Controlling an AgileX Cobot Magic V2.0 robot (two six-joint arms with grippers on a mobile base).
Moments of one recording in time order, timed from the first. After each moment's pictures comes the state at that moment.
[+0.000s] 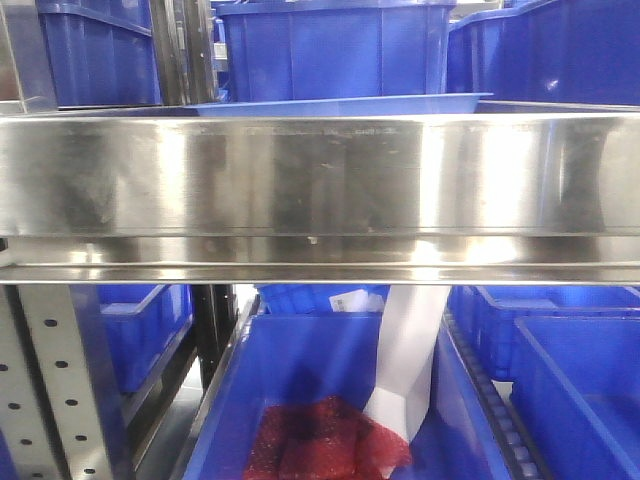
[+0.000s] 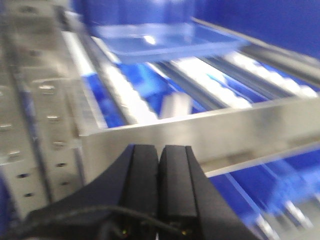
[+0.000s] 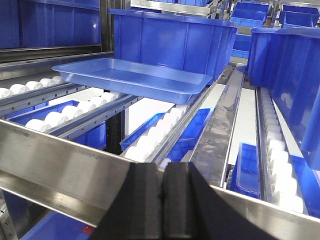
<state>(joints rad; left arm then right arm) -0.48 0.26 -0.41 0.02 0.42 -0.12 0.36 0.24 -0.28 -0.24 0.19 0.23</state>
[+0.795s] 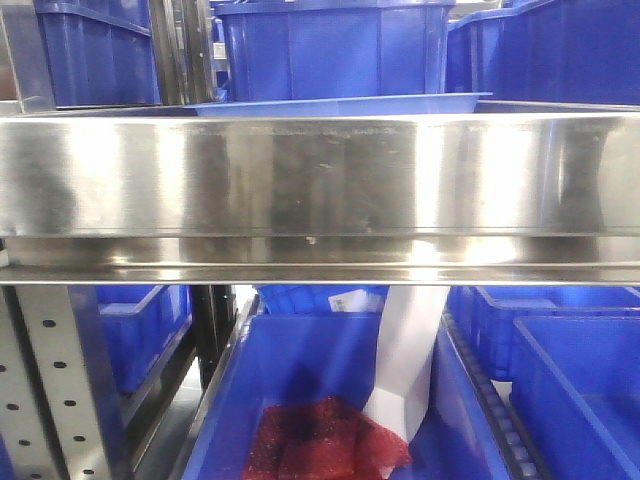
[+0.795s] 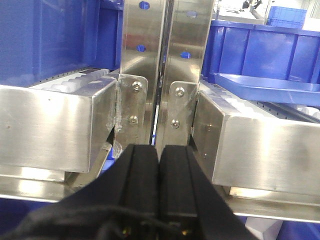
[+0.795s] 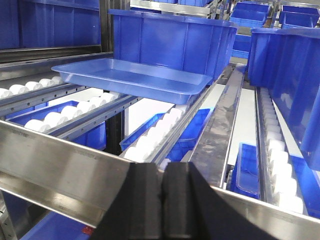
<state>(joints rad) -0.09 -0.01 0.03 -0.08 0.03 -0.02 0.36 0.24 -0.28 -0.24 0.18 0.23</state>
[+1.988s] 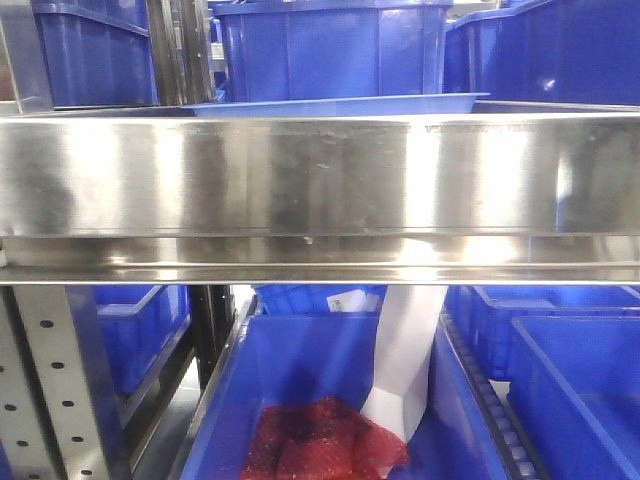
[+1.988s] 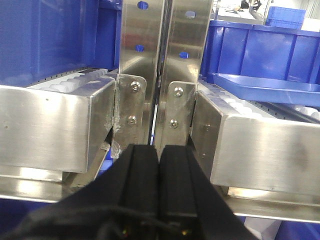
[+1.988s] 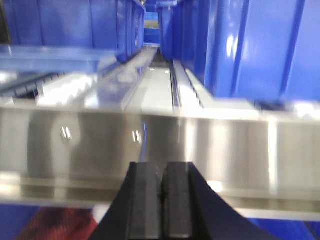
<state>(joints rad) -0.09 -0.01 0.03 -0.08 0.03 -0.02 -0.03 -0.01 0.02 0.10 0.13 -0.06</state>
